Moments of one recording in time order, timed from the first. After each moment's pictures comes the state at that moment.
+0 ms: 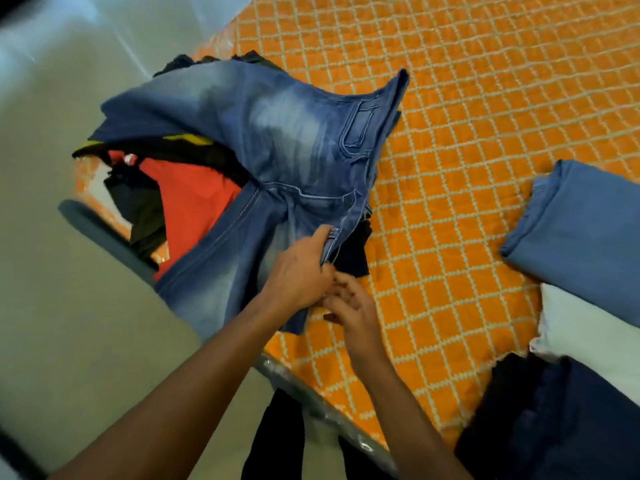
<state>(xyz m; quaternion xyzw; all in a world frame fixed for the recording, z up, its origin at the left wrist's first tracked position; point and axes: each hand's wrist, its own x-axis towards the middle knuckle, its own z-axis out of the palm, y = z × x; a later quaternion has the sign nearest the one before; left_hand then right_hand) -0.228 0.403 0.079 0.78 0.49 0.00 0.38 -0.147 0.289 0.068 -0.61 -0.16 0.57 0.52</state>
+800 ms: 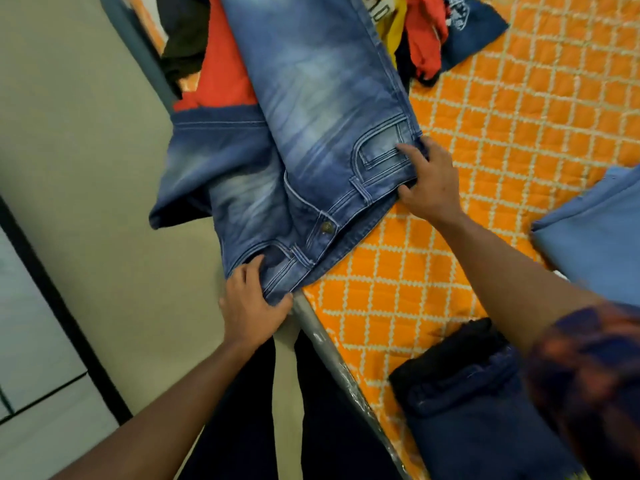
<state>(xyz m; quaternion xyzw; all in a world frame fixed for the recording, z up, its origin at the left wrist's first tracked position) -0.302 0.133 -0.014 0.53 0.79 0.03 0.31 0.018 0.339 -0.046 -0.66 -0.73 0.18 0.06</state>
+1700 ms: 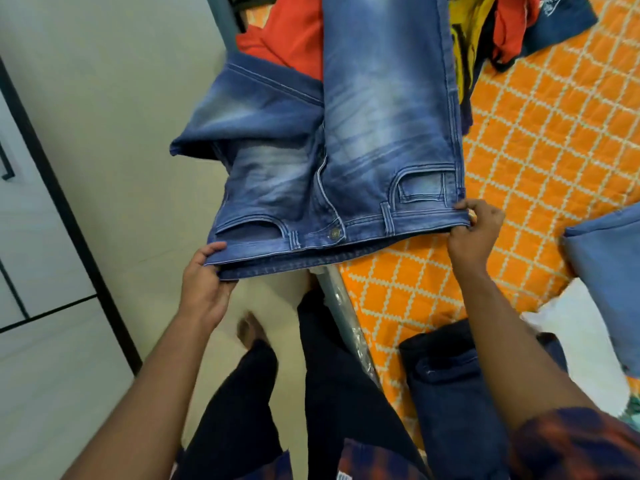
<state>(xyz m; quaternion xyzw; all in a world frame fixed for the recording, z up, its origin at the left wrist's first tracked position) -0.392 0.086 0.009 -0.10 0.74 0.46 0.48 -0.001 0.224 -0.038 -0.75 -0.51 0.32 0.27</state>
